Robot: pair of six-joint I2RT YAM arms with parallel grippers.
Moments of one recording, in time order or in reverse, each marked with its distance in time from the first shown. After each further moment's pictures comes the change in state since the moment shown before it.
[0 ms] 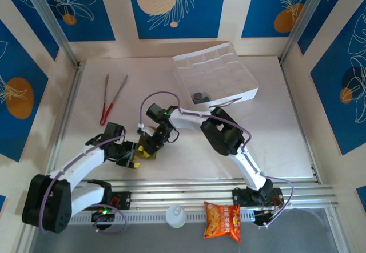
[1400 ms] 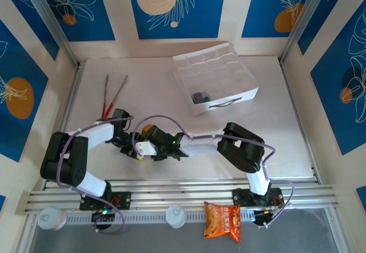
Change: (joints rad) left arm 0.047 0.393 0.243 -0.054 0.097 0.225; right arm 0.225 -0.332 -0.484 0.581 0.895 -0.621
